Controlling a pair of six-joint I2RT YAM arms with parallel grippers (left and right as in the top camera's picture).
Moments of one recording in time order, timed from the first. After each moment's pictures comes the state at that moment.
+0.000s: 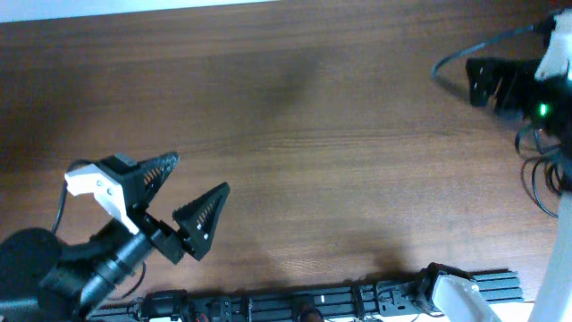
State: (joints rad) left arm 0.00 0.64 1.22 -0.82 0.73 -0.25; right arm -0.36 1.12 1.58 -1.06 -0.38 -0.11
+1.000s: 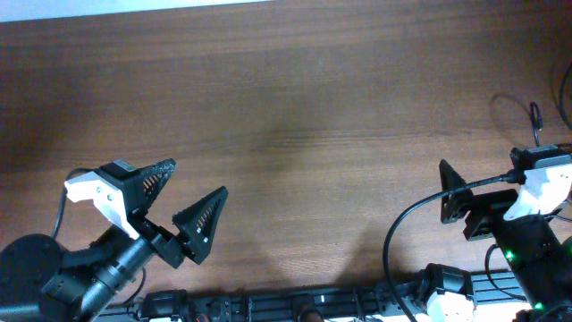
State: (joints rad) left arm 0.00 0.62 1.22 -0.85 0.71 -0.25; right arm -0.31 0.54 1.25 -1.06 -0.38 -0.11
